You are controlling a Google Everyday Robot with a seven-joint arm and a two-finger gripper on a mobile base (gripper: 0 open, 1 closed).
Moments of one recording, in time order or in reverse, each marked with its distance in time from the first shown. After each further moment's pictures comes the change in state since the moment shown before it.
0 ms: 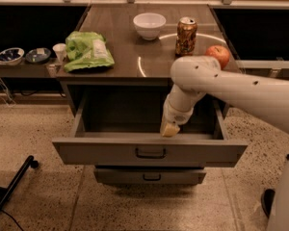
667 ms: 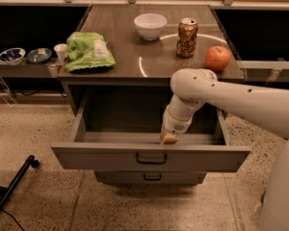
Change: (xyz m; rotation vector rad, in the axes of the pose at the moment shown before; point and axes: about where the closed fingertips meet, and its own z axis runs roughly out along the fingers) arm 0.007 0.014 0.037 -0.069 -0.024 0.013
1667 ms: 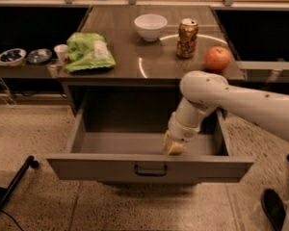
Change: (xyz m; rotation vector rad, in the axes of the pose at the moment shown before) arm 0.000 0.055 -0.010 -0.133 -0.075 -0.092
